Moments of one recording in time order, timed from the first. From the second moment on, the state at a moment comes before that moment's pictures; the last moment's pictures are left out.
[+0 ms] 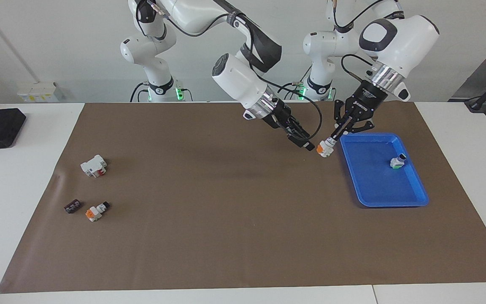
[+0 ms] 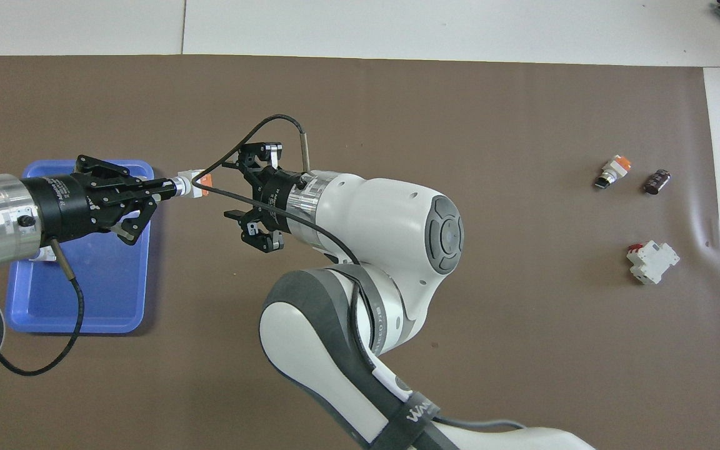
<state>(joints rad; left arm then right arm) -0.06 -0.21 -0.07 -2.13 -0.66 2.27 -2.04 0.72 0.39 -0.01 -1.57 0.90 2.65 1.49</state>
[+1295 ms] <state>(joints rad) 0.19 -0.18 -0.07 -2.22 -0.39 2.28 -1.14 0.23 0.15 -0.03 -1.63 -0.01 1.93 0.71</state>
